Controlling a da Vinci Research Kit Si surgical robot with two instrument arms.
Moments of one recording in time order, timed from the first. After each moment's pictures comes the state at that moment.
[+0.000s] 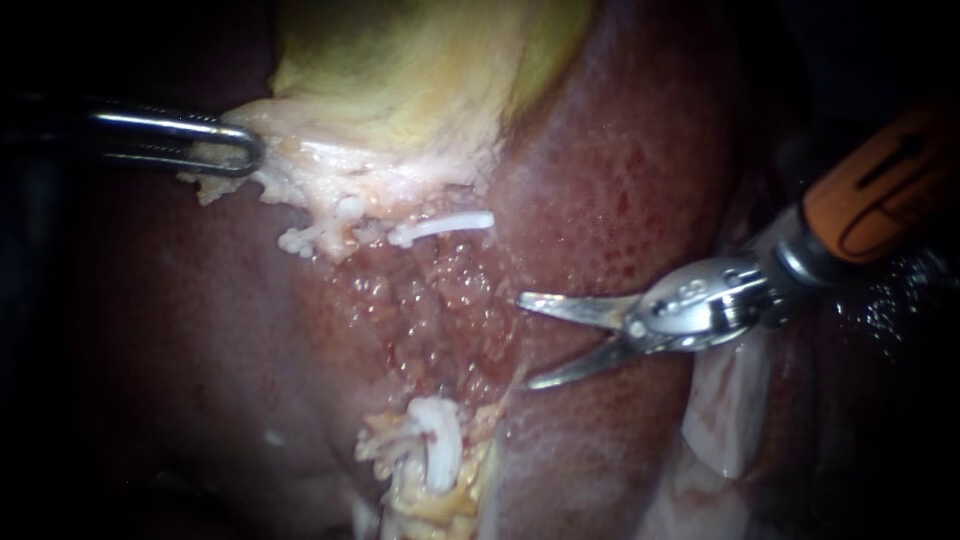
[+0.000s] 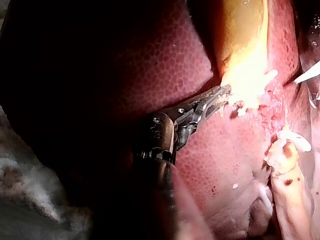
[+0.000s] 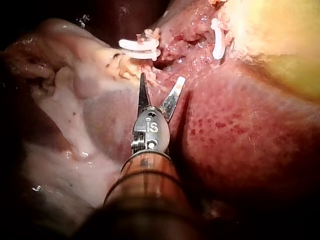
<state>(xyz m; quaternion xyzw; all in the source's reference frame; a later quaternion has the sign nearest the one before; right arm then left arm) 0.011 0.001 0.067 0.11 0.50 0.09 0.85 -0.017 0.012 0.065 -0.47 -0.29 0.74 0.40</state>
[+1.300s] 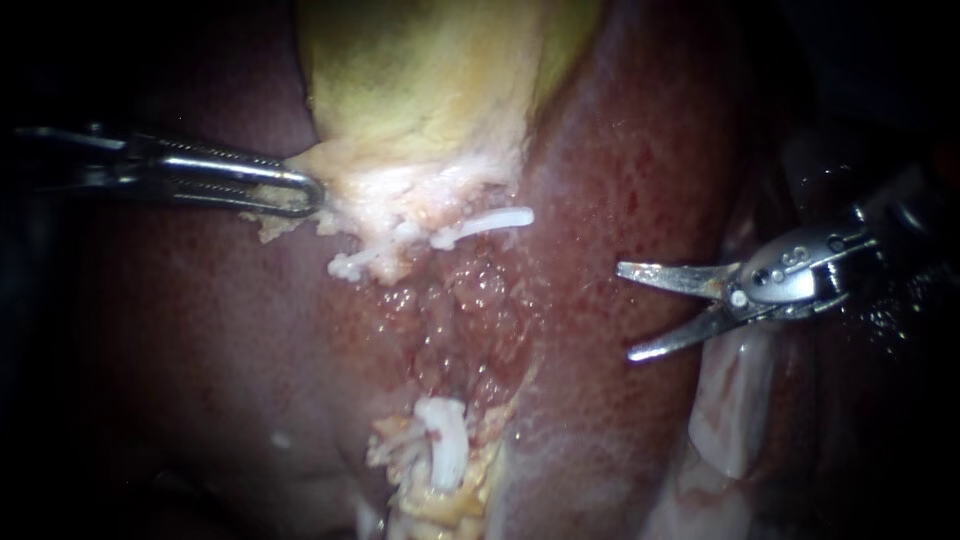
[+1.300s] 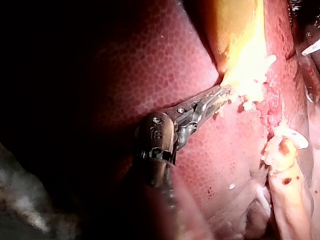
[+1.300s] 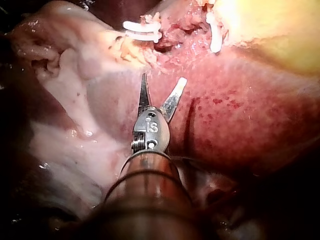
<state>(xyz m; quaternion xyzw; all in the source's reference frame) 0.007 0.003 0.065 0.11 0.49 0.09 0.86 -0.022 0.009 0.070 -0.47 -0.29 0.74 0.38</state>
